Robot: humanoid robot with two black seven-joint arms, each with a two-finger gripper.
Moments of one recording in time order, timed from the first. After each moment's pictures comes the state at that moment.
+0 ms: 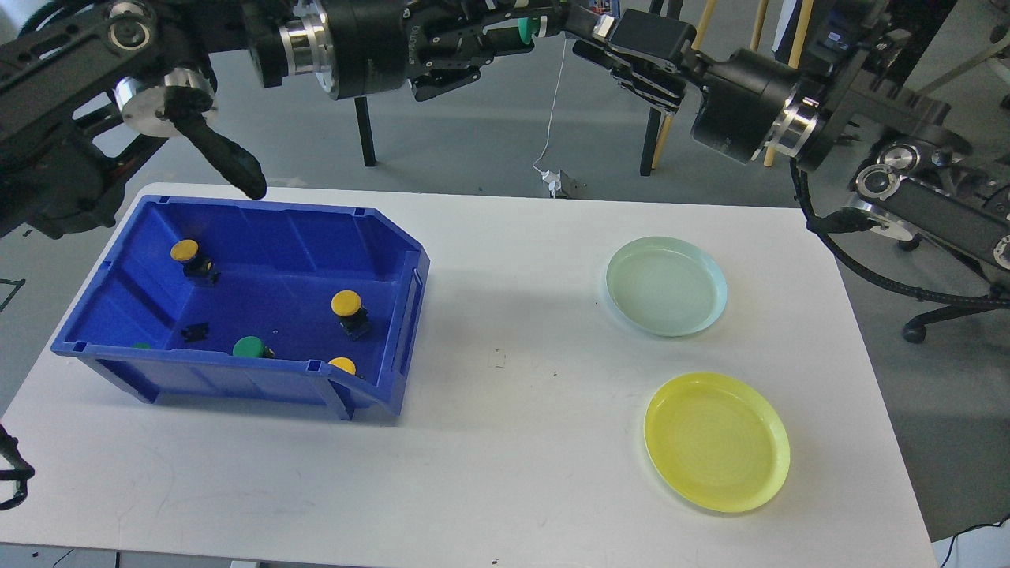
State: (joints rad) left arm -1.27 0.53 -0.52 -1.27 0.50 -0.49 0.13; right arm 1.15 -0.61 0.31 1.25 -0.84 0.13 0.49
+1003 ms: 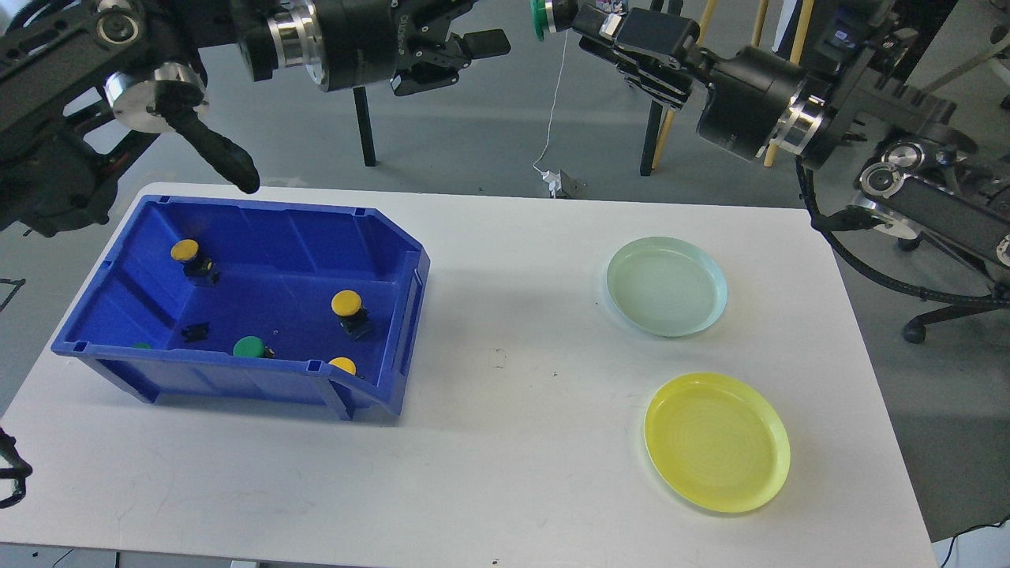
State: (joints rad) left arm -1.26 0.54 -0.52 -1.25 0.51 -0.49 0.13; right arm 1.15 -0.61 0.31 1.24 -0.84 0.13 0.49
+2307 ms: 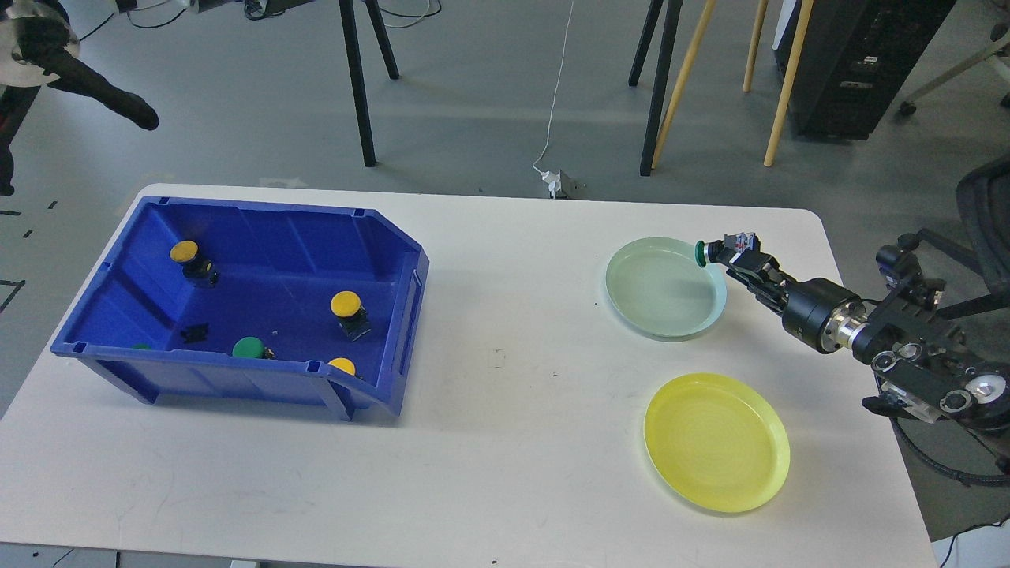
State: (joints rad) left arm -1.21 0.63 -0.72 -1.12 0.56 -0.49 0.12; right arm 0.72 -0.46 0.20 0.65 -0.83 0.09 0.49
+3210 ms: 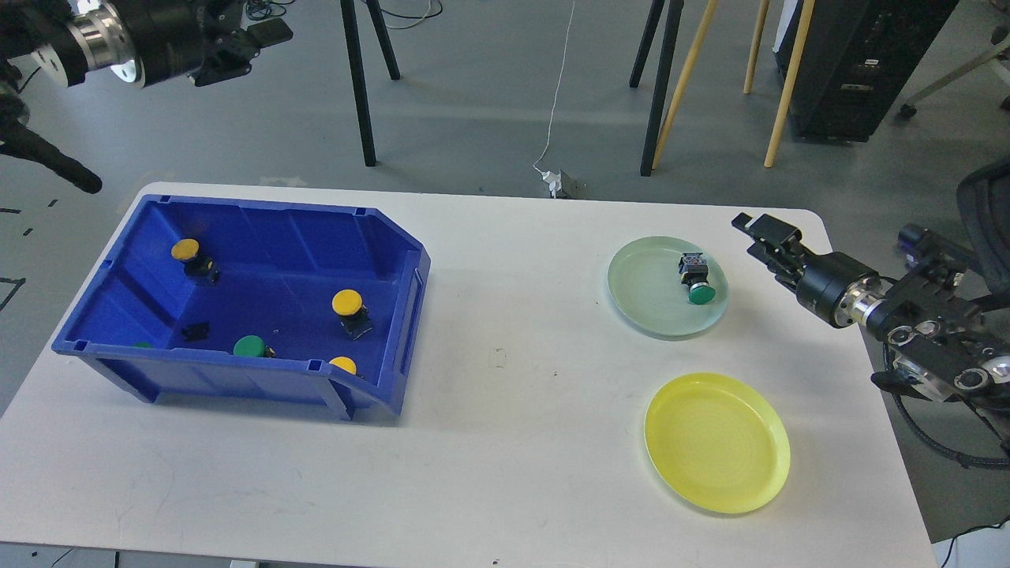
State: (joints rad) left arm -1.06 0.83 -0.67 -1.19 0.79 -0.49 0.13; right arm 0.73 -0.54 0.38 0.66 -0.77 0.20 0.49
